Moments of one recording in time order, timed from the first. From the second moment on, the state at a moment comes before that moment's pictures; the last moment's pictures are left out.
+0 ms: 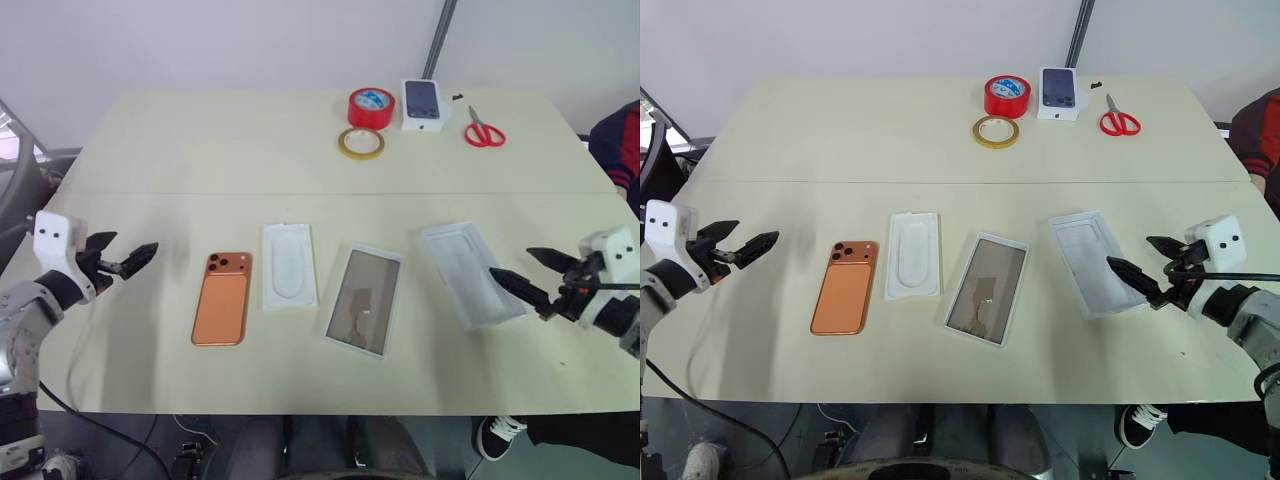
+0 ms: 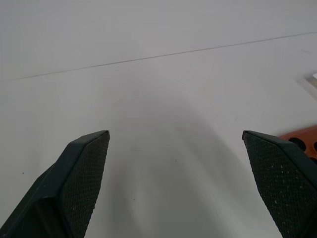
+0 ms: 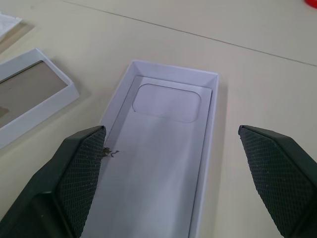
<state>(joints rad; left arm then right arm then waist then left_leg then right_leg) -0.12 0.76 0.47 0.03 -0.48 0.52 -0.69 0.09 -0.80 -0.53 -0.28 0.57 0.65 0.77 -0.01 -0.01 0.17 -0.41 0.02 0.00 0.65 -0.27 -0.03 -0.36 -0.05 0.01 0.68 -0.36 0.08</state>
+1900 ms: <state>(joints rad) -0.45 0.09 0.43 -0.40 -0.86 1.61 0.12 -0.15 -0.81 -0.05 -0.51 0.51 0.66 0.77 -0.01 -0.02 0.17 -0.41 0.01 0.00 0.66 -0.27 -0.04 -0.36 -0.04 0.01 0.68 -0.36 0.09</state>
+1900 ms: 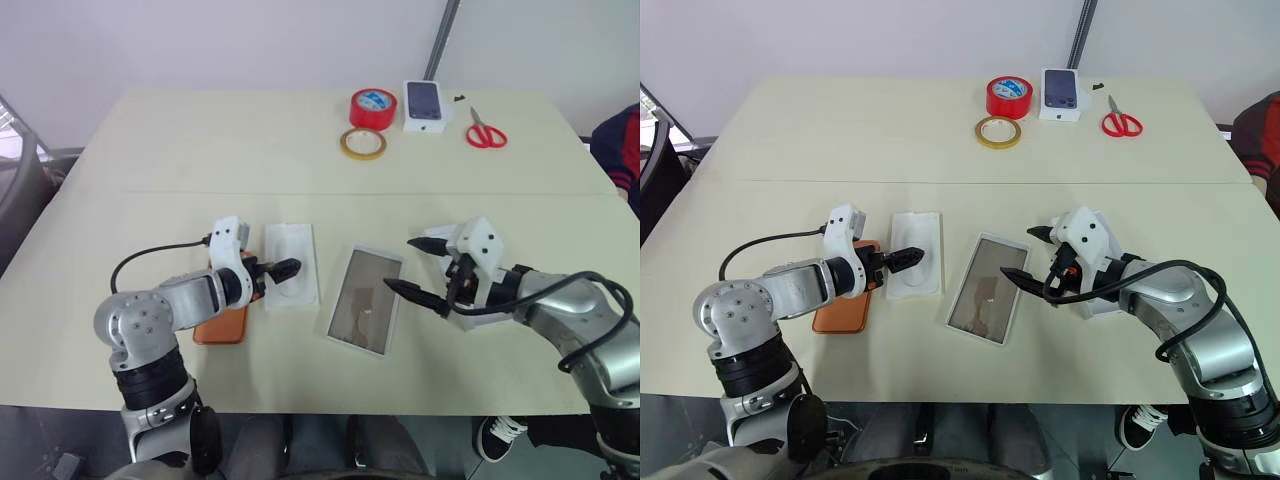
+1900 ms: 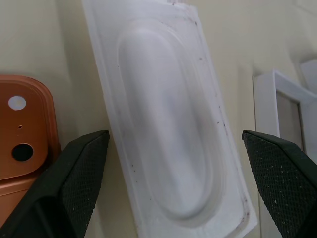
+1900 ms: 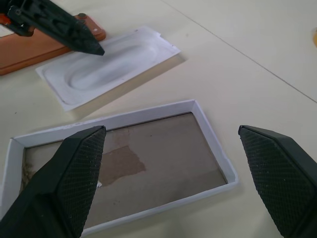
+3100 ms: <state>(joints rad) -0.62 0.11 0.63 -0.31 -0.80 1.60 0.06 -0.42 -0.91 0.51 -0.73 0.31 0.96 0.71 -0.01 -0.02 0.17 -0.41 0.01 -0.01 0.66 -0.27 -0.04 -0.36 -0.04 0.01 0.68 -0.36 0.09</state>
